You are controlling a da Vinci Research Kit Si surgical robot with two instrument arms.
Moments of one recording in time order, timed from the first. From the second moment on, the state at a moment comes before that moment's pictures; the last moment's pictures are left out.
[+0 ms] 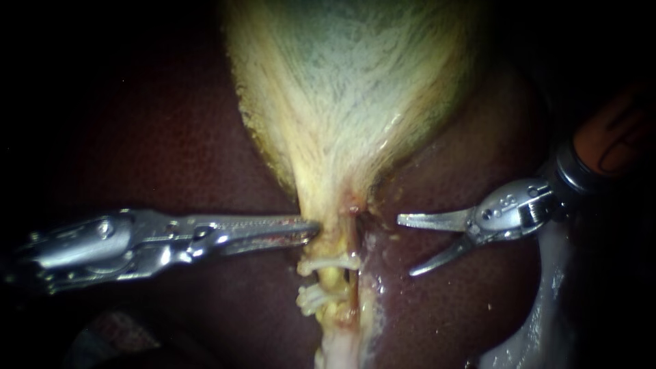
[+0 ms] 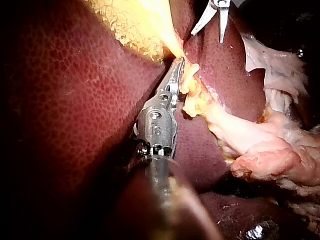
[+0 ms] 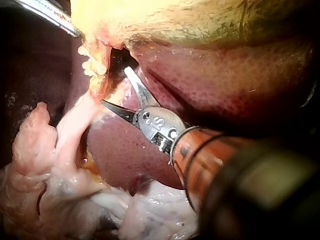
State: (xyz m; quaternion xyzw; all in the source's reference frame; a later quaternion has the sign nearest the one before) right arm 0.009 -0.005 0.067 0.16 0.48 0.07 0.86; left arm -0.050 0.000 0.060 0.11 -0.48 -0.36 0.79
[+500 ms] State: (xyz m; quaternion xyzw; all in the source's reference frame) right arm 0.017 -0.014 0.071 0.27 0.49 0.08 0.83; left arm -0.046 0.002 0.058 0.10 -0.48 -0.36 0.79
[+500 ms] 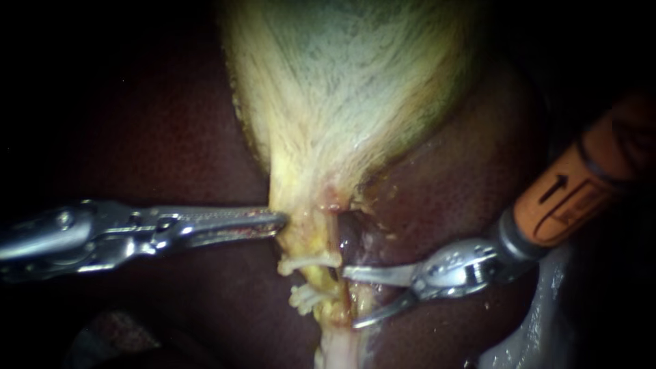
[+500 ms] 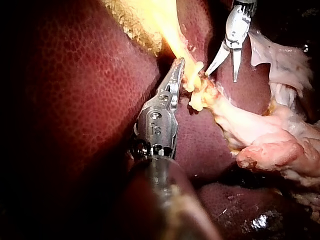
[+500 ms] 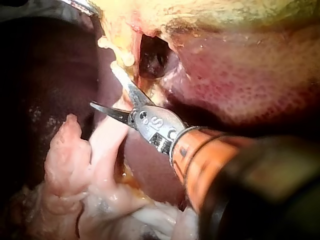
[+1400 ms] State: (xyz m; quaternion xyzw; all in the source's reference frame) right arm 0.018 -0.012 0.075 0.25 0.45 0.09 0.85; left arm -0.047 0.001 0.055 0.10 -0.48 -0.37 0.79
